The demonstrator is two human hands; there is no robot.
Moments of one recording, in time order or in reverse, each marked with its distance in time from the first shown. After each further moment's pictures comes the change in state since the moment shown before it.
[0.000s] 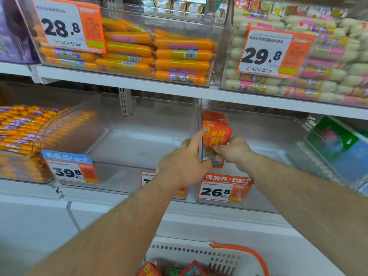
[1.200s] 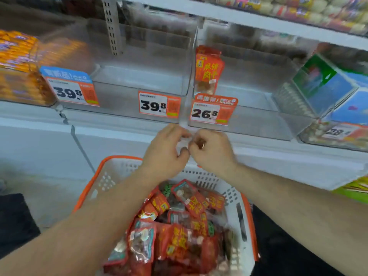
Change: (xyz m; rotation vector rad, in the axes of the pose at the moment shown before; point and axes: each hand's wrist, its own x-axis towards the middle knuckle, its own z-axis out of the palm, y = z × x) left_hand -0.139 -0.034 0.073 -0.248 0.292 0.293; right_hand -0.200 0.068 0.032 -0.282 0.023 -0.582
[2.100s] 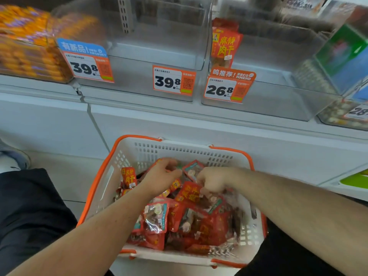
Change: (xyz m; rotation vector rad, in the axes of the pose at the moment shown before) left_hand -0.111 -0.032 0.012 -0.273 -0.415 -0.841; right_hand -0.066 0.041 0.065 -0.277 -1.266 0.164
